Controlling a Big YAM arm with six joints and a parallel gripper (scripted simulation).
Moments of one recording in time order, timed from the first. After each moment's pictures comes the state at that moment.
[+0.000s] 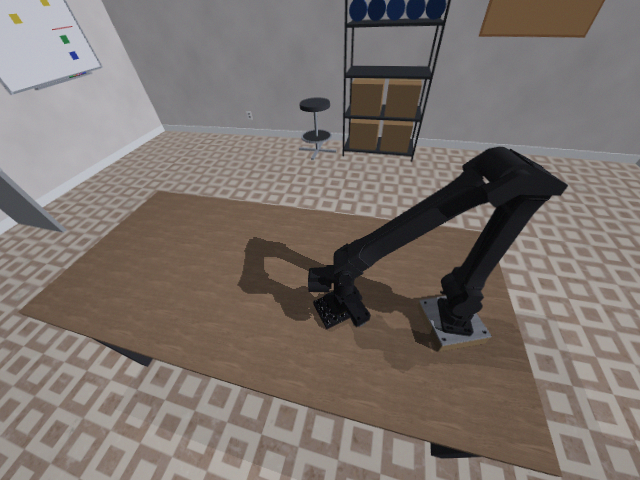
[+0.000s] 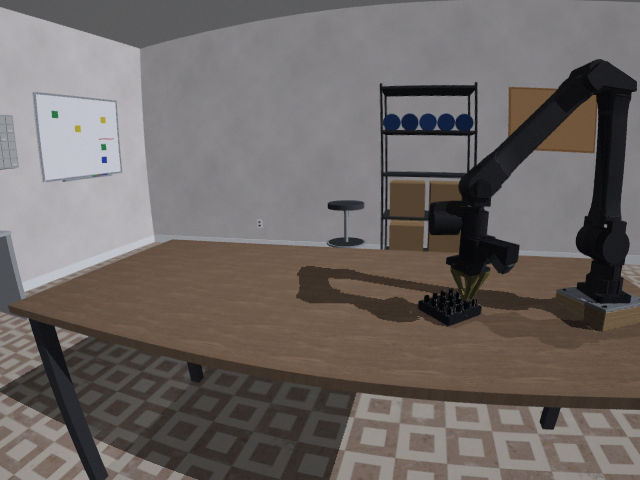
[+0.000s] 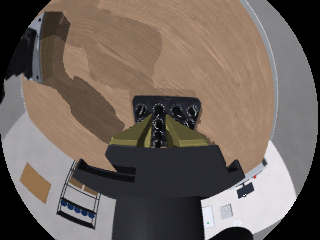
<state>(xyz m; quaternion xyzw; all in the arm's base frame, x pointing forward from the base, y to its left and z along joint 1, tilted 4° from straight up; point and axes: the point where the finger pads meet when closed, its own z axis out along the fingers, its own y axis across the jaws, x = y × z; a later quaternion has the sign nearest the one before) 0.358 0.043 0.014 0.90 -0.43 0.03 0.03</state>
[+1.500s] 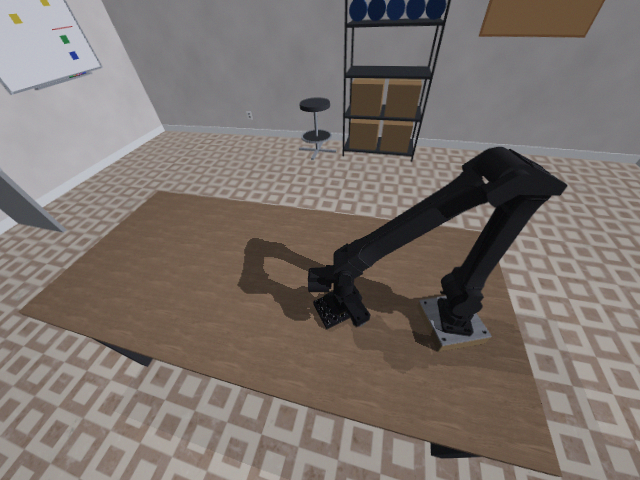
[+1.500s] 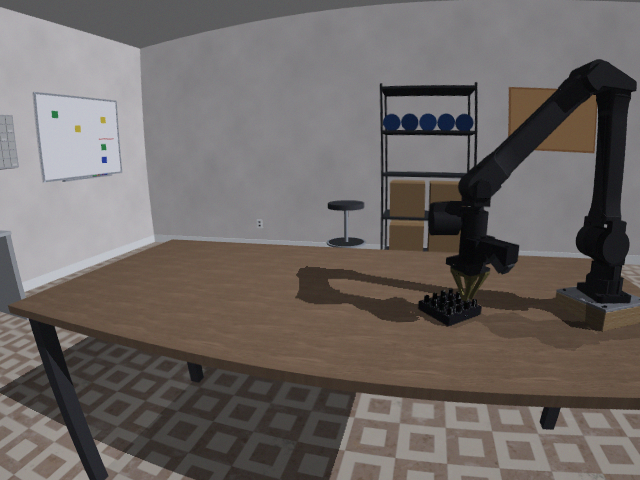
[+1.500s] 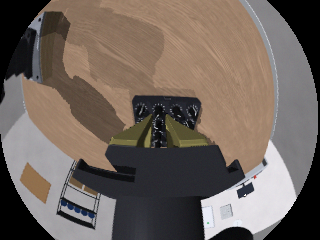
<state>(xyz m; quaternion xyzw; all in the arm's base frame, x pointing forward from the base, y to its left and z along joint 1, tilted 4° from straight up) 0.358 0.042 0.014 0.90 -0.43 0.03 0.03</state>
